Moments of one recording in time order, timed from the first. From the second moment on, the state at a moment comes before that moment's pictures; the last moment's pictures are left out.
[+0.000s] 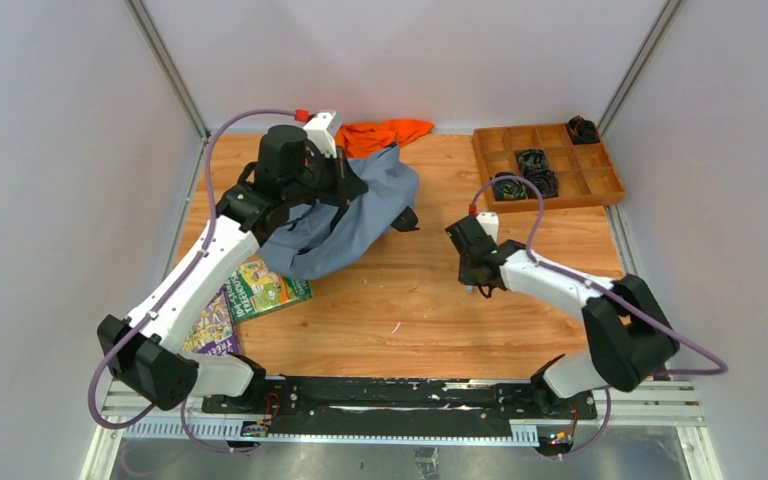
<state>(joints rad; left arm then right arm) -0.47 1.31 1.39 -0.49 0.25 -0.34 0.63 1.48 0.82 -0.44 0.37 0.59</state>
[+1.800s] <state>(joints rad) -0.58 1.56 1.43 -0.68 -0.20 -0.22 0.19 1.49 0.85 -0.59 0.06 0.40</state>
